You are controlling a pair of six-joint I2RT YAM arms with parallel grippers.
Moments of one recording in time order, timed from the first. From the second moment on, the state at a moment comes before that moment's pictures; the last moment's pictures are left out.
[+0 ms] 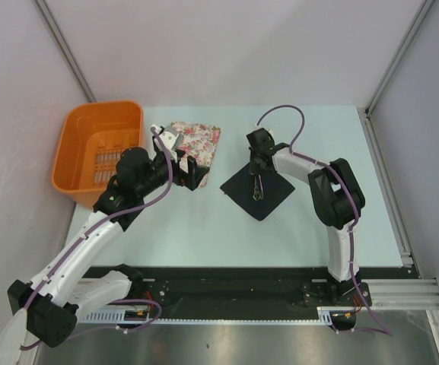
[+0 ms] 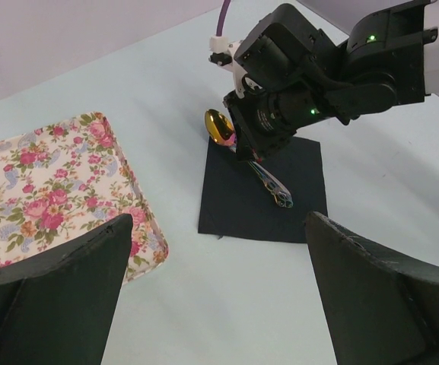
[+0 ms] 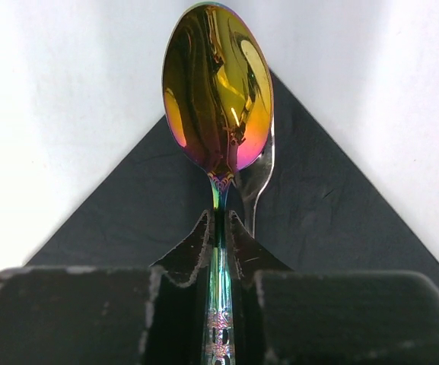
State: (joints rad) left arm -0.48 0.98 0.92 -0.13 0.24 -0.05; right arm 0.51 2.06 1.47 -0.38 0.20 0.47
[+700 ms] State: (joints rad) left arm -0.48 0.98 0.88 -0.09 0.25 -0.04; right arm 0.49 2.08 1.47 -0.36 0.18 0.49
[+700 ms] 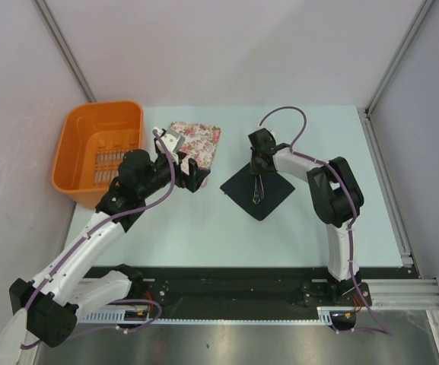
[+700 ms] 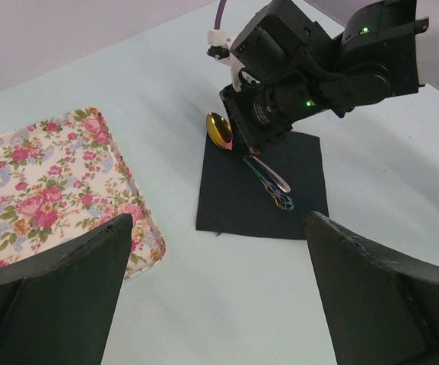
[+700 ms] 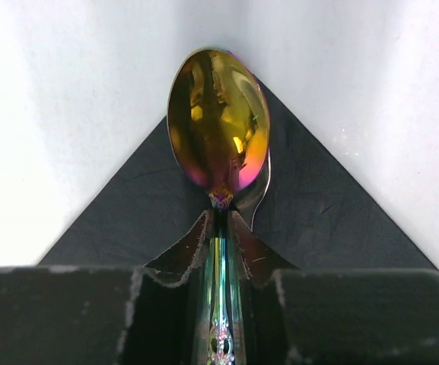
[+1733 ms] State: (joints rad) left arm -0.90 1.35 0.77 -0.07 0.28 0.69; right arm 0.22 1.76 1.34 -0.41 -0.21 0.41
